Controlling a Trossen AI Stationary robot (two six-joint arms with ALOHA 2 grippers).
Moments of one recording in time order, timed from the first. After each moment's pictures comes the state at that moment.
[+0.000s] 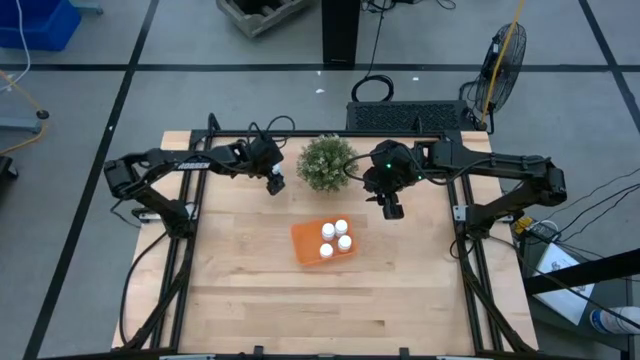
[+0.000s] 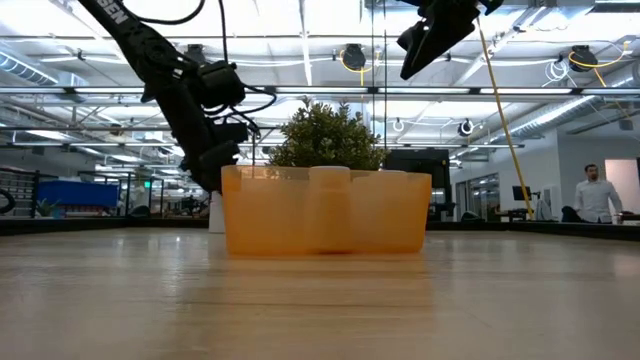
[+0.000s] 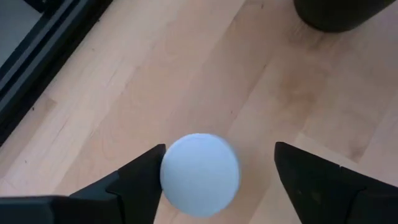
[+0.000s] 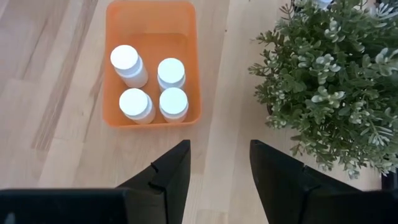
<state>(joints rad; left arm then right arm) 0.55 1.51 0.78 -0.26 -0.05 0.04 -0.16 1.37 1.32 -0.92 -0.11 -0.32</state>
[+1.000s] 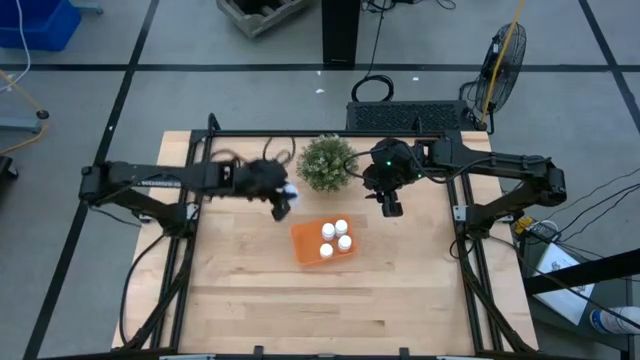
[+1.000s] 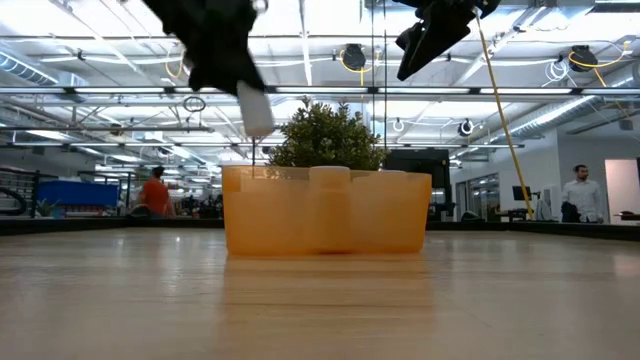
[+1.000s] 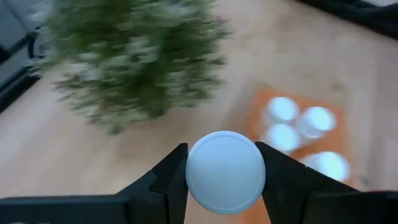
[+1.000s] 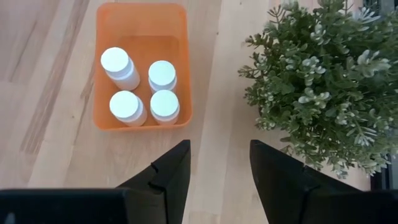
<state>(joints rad) 0.08 1.27 1.00 -0.47 -0.17 -0.36 -0.18 1.37 1.32 -0.91 -0.10 -0.33</state>
